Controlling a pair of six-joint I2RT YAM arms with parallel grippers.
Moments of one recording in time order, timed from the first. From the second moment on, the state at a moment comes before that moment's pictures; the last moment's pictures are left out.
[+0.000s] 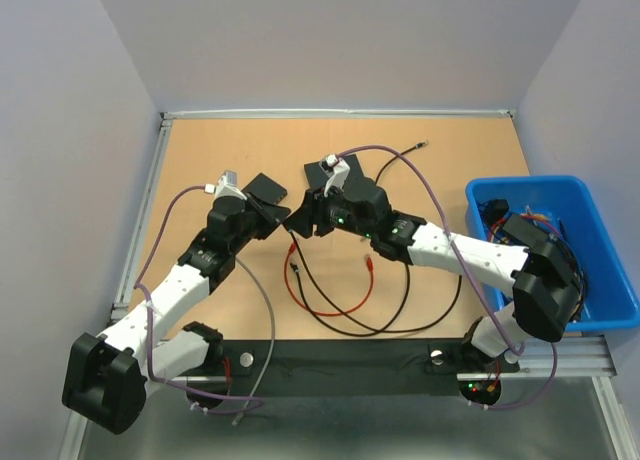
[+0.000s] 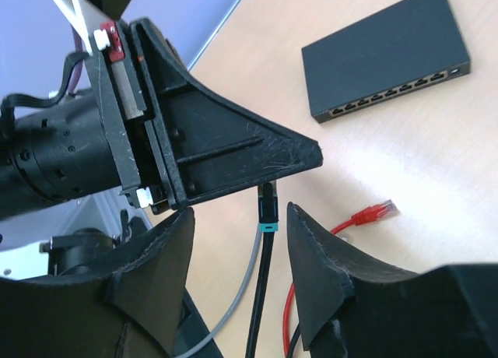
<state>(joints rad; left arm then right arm) -0.45 0.97 0.57 0.03 0.03 -1.05 0.92 1.52 1.07 0.19 -0.11 0.58</state>
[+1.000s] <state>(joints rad) -0.45 0.97 0.57 0.08 -0.01 -1.09 0.92 1.60 1.07 0.17 -0.16 0.58</state>
